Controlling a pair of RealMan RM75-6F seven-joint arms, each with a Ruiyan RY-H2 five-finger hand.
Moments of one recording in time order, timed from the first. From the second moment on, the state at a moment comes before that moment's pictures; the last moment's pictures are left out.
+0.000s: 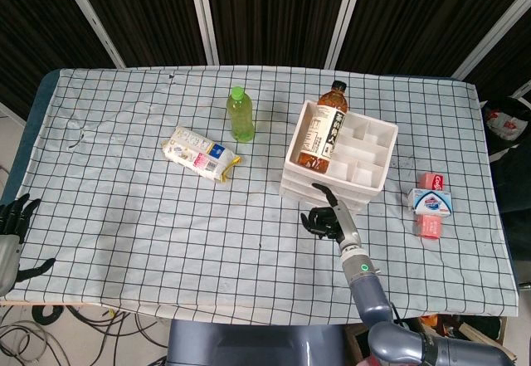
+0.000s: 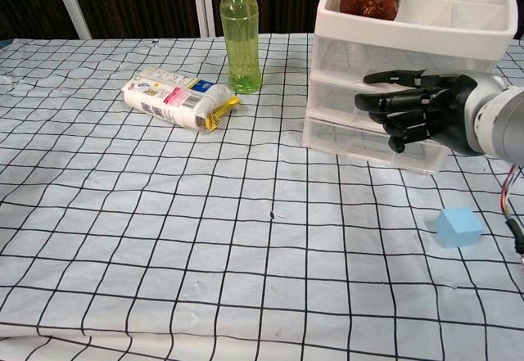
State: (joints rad) left arm -0.07 -1.12 -0.04 -1.63 1.46 1.48 0.06; right arm 0.54 -1.58 0.44 -1.97 -0.54 1.14 0.10
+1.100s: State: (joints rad) left arm -0.07 -1.12 -0.04 -1.63 1.45 1.47 0.06; right arm 0.54 -1.56 0.44 -2.01 -0.50 1.11 0.11
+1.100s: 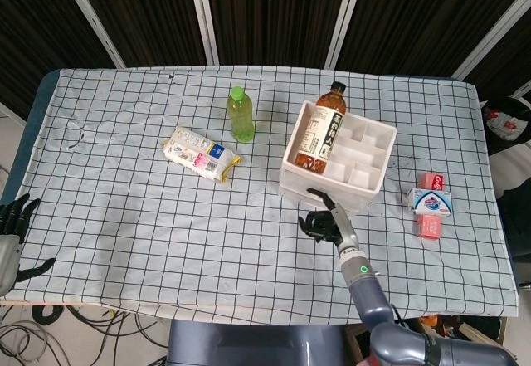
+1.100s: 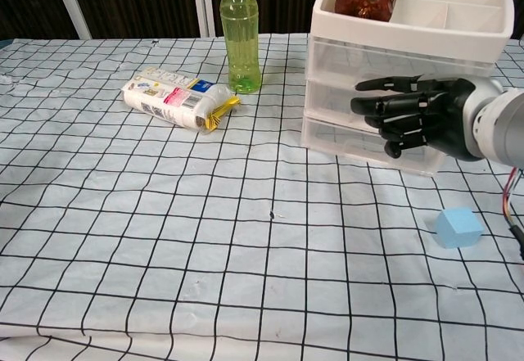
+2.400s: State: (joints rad) left arm -0.07 -1.14 -0.05 -1.59 1.52 1.54 0.00; right arm 0.45 -1.30 0.18 -2.28 -0.85 1.17 -0.12
